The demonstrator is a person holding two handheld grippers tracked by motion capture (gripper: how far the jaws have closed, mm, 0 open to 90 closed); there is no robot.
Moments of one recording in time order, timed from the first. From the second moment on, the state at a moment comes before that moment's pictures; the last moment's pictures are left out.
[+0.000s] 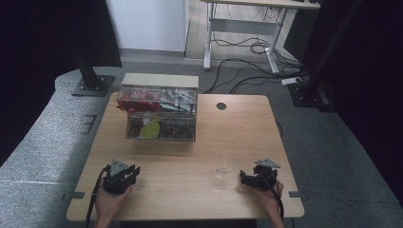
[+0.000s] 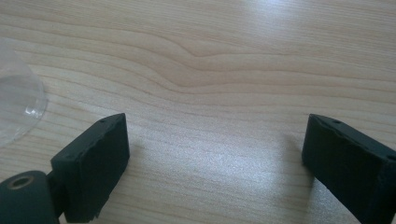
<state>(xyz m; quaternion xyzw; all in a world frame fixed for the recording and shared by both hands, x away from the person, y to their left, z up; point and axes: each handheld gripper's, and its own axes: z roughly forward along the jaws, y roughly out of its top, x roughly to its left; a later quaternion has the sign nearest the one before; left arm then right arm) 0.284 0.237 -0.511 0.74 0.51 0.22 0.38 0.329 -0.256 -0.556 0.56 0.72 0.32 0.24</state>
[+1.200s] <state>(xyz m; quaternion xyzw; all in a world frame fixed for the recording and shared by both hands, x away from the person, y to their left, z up) 0.327 0.233 -0.493 0.74 0.51 0.18 0.39 0.330 -0.257 -0.556 0.57 0.72 0.32 0.24</state>
